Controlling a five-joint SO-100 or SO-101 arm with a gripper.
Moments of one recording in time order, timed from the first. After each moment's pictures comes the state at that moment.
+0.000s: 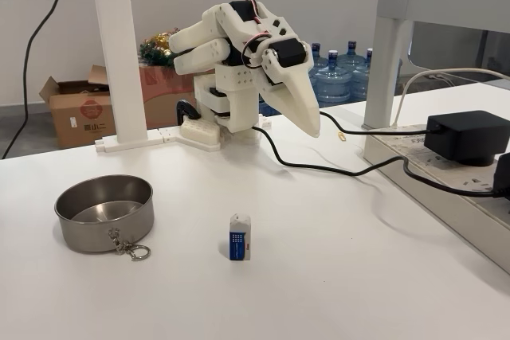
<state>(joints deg) -14.6 200.0 181.3 59.9 6.9</state>
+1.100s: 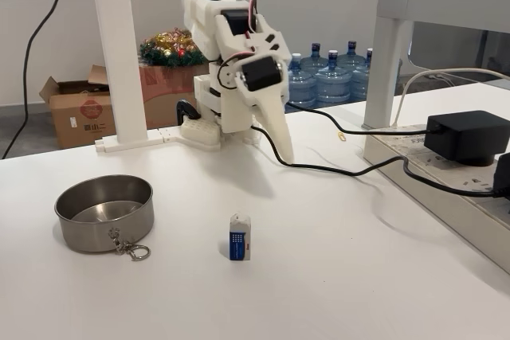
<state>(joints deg) 2.1 171.3 179.4 25.7 27.0</state>
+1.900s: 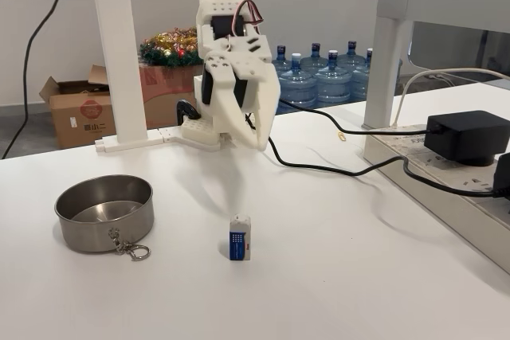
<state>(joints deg) 13.1 149.2 181.3 -1.1 81.4</state>
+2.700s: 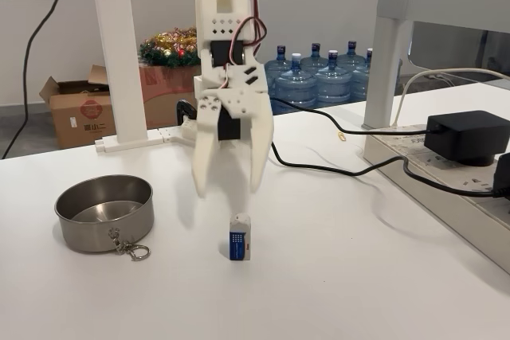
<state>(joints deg) 14.2 113.1 176.6 -30.3 90.4</state>
